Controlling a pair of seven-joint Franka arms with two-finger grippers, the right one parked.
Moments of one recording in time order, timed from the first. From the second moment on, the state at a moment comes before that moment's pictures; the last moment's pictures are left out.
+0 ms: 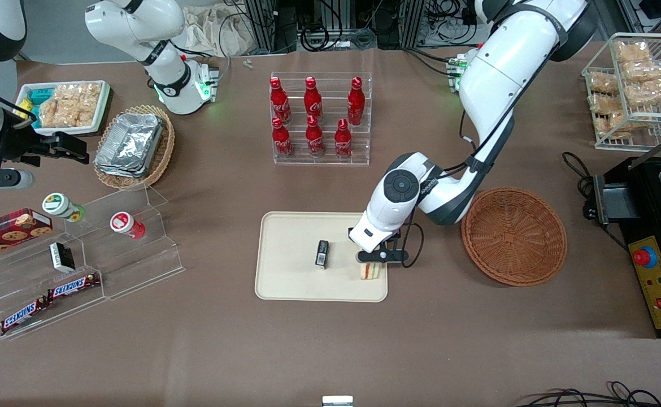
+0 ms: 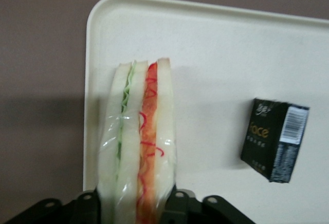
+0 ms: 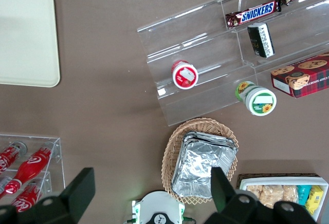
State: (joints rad) arm -0.30 0.71 -0.37 -1.63 0.26 2.46 -0.80
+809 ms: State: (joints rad) arm -0.11 0.31 -0.36 -1.59 0.05 1.84 -0.58
